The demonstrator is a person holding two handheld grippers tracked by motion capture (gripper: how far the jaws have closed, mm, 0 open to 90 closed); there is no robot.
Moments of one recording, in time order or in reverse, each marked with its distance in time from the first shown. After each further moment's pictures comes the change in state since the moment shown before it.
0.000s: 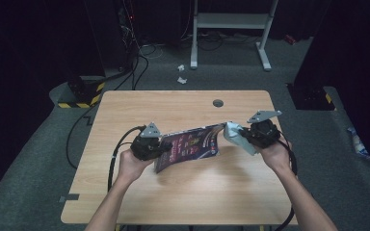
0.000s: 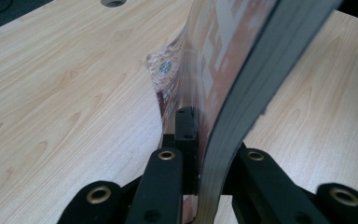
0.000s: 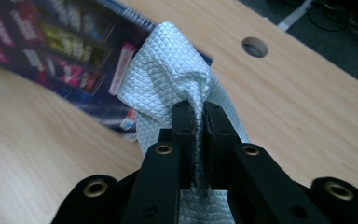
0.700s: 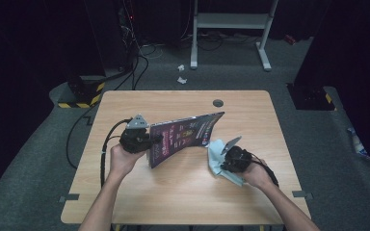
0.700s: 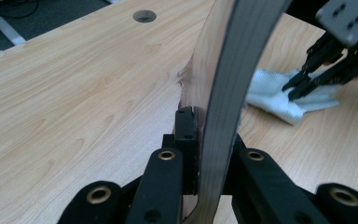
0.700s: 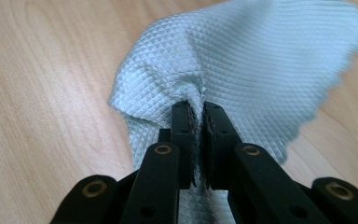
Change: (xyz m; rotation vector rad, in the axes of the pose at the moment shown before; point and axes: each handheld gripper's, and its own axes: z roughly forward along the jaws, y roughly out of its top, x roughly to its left) left arm 0.028 0.000 -0.025 -0.063 0.043 -0.072; right arm 0.055 -0.054 0.088 0.291 0.282 -0.173
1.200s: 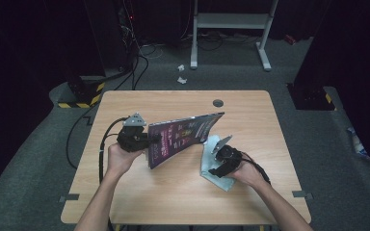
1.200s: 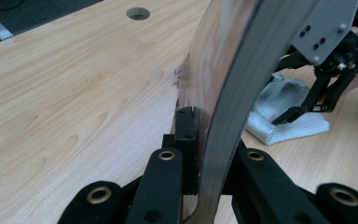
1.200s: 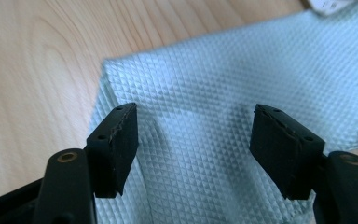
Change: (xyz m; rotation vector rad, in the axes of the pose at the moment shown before) left arm 0.005 0.002 -0.004 0.013 -0.045 -0.024; right arm 0.007 0.022 0.027 -0.029 0.053 -0.068
